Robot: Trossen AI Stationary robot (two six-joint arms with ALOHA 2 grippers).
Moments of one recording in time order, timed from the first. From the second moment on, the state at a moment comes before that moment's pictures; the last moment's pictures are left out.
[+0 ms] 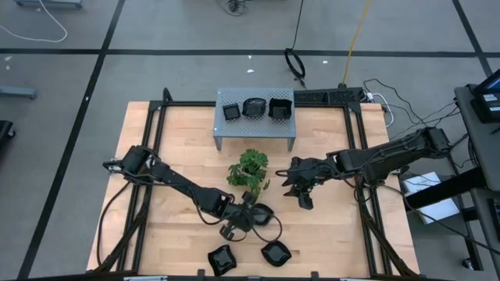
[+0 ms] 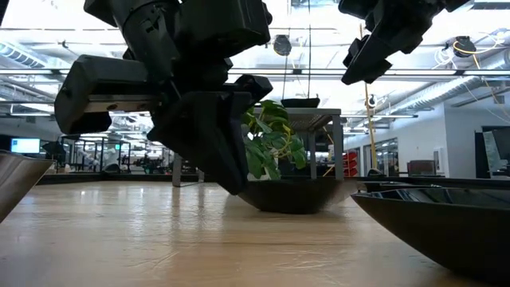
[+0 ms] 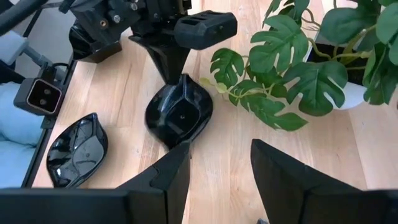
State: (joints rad) left arm -0.38 1.98 1.24 -0.26 -0.10 0.31; right arm 0.19 1.25 0.84 -0.32 -0.08 0.24
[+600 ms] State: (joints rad) left arm -0.39 1.80 1.24 -0.27 -0.11 0.36; right arm 0.19 0.99 0.79 -0.46 -0.08 0.20
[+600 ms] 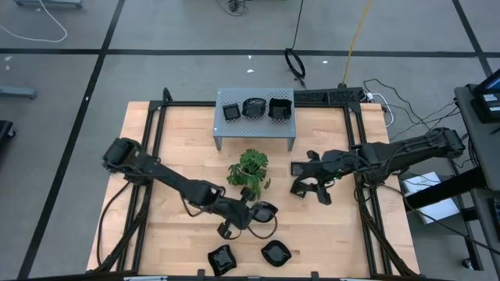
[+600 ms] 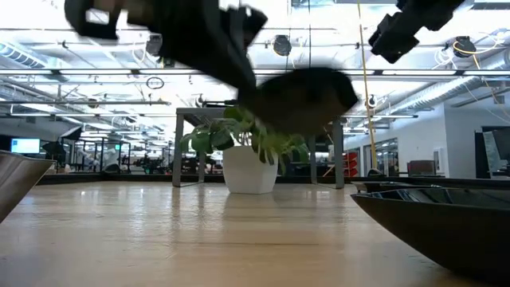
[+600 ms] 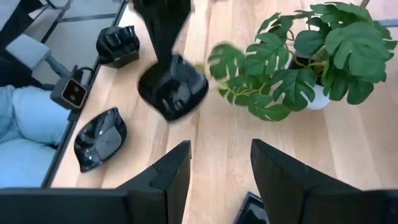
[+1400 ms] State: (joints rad) left arm -0.01 1.51 1.24 -0.26 -0.37 0.54; right arm 0.24 0.66 0.15 0.21 0.03 0.10
